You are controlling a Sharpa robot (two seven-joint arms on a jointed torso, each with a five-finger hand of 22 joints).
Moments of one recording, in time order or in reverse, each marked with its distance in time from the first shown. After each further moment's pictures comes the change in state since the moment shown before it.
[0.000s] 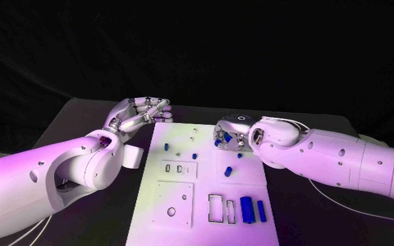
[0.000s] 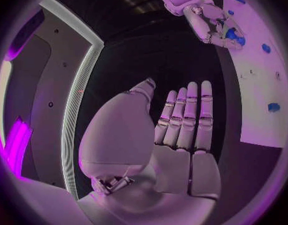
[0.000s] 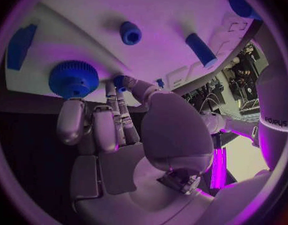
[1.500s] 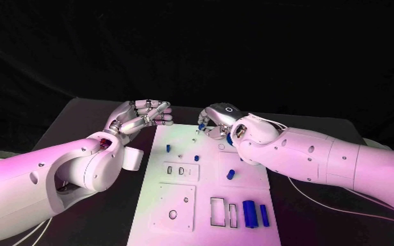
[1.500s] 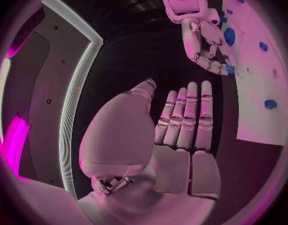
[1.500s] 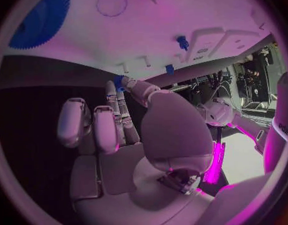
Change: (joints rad) left arm 0.006 0.007 0.000 -0.007 0.015 0.012 -0.009; left_hand 0.005 0.005 0.000 0.000 0.000 0.000 0.000 0.000 0.000 0.000 0.000 0.000 0.000 0.000 0.000 -0.001 0.003 0.000 0.000 0.000 0.000 0.000; right arm 0.002 0.158 0.006 -0.126 0.019 -0.256 -0.060; right_hand 0.005 0.005 0.045 -0.002 -0.018 0.015 -0.008 0.017 0.024 0.012 -0.005 0.004 0.000 0.000 -0.007 0.010 0.001 -0.004 0.008 -0.001 0.015 0.027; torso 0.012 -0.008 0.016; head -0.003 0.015
